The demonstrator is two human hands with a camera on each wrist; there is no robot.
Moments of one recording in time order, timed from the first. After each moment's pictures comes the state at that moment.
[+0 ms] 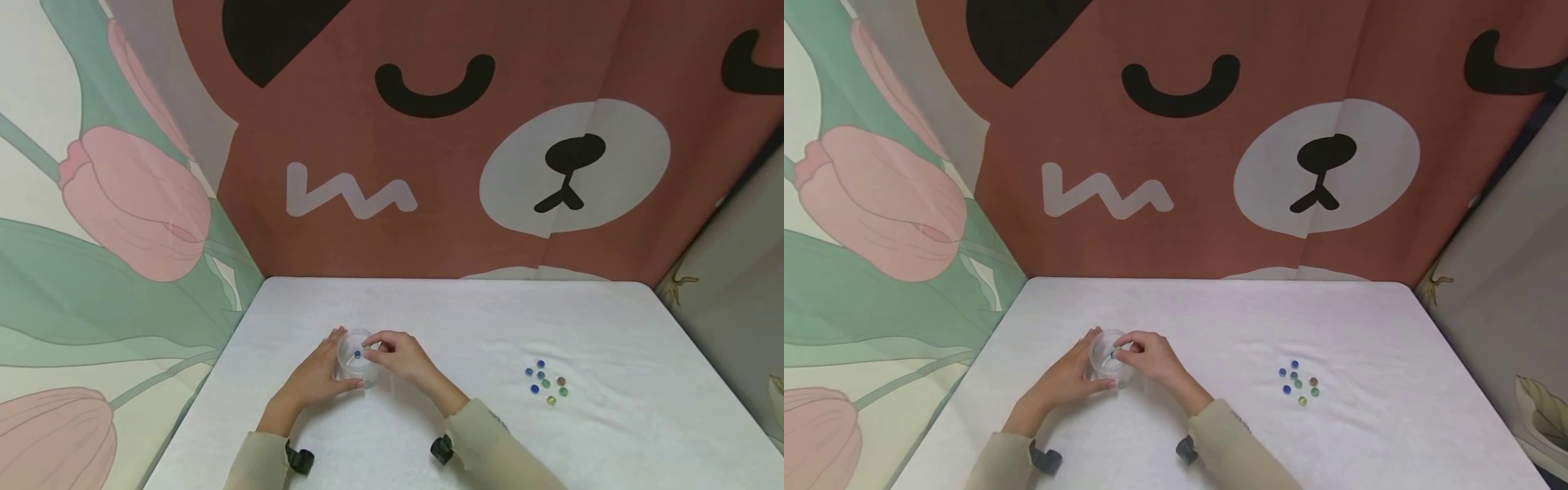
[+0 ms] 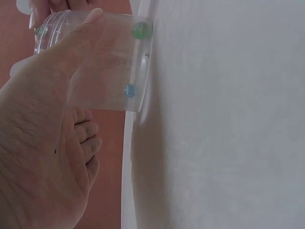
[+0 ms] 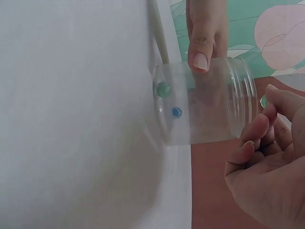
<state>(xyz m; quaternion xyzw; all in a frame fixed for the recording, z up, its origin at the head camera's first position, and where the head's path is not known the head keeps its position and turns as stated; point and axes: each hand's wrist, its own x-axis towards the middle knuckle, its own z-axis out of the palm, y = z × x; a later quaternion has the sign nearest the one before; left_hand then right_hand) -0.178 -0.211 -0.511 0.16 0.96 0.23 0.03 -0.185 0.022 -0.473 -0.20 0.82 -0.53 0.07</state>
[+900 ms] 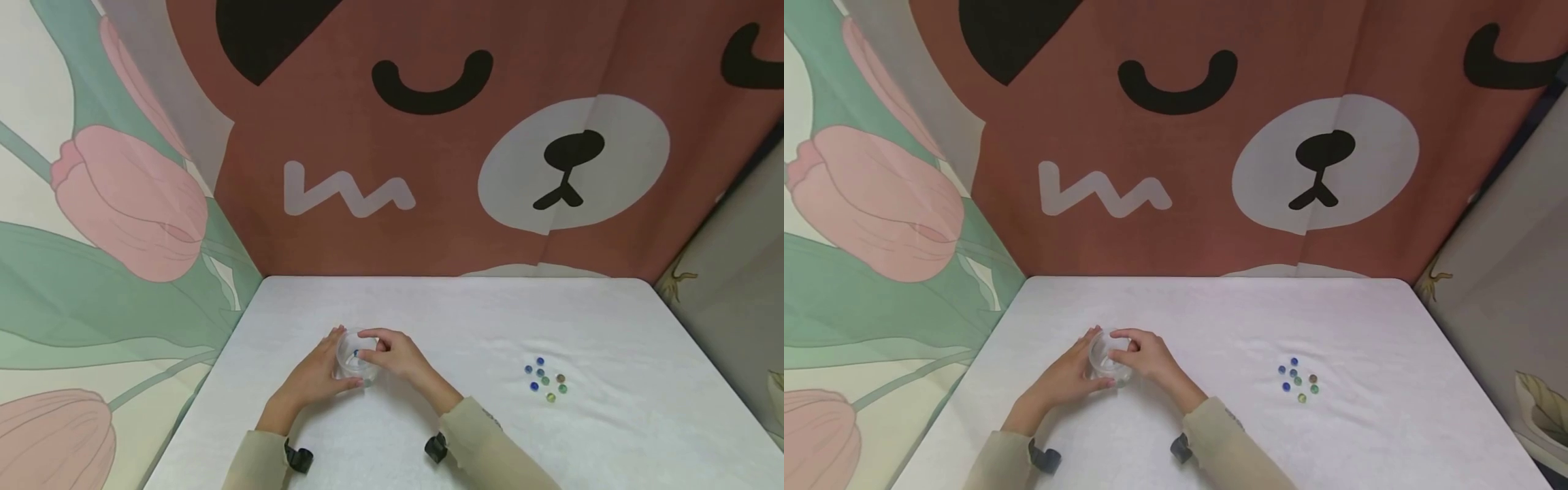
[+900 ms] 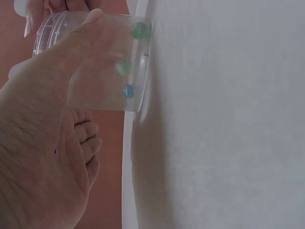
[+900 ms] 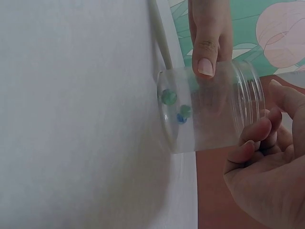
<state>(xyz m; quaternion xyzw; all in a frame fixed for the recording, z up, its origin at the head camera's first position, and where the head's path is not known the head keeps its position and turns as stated) -0.179 -0.210 -0.509 0.16 0.96 0.22 0.03 -0.189 0.014 -0.477 -0.19 0.81 -0.55 0.08</state>
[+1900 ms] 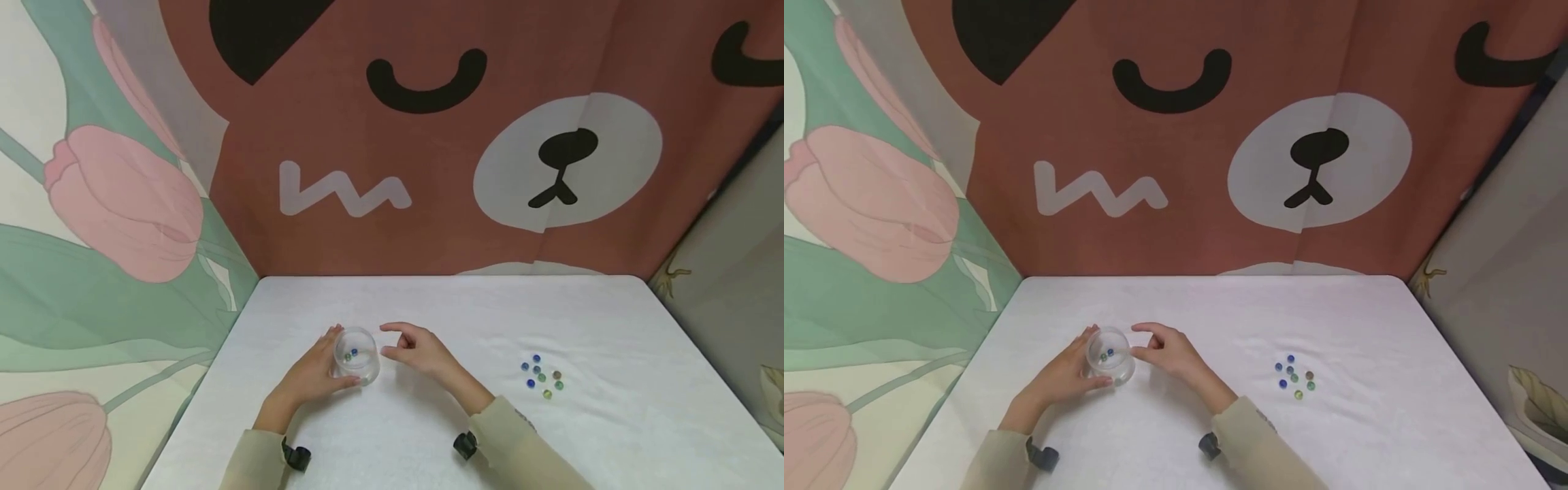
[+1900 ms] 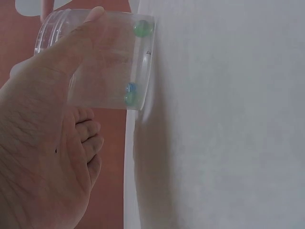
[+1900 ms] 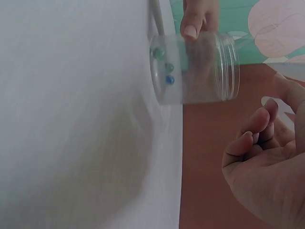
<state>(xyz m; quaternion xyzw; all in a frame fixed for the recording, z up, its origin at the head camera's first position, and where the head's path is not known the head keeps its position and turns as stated) -0.180 -0.209 -0.505 0.17 0.96 0.23 0.03 -0.181 0.061 -0.464 -0.16 0.83 -0.53 0.08</state>
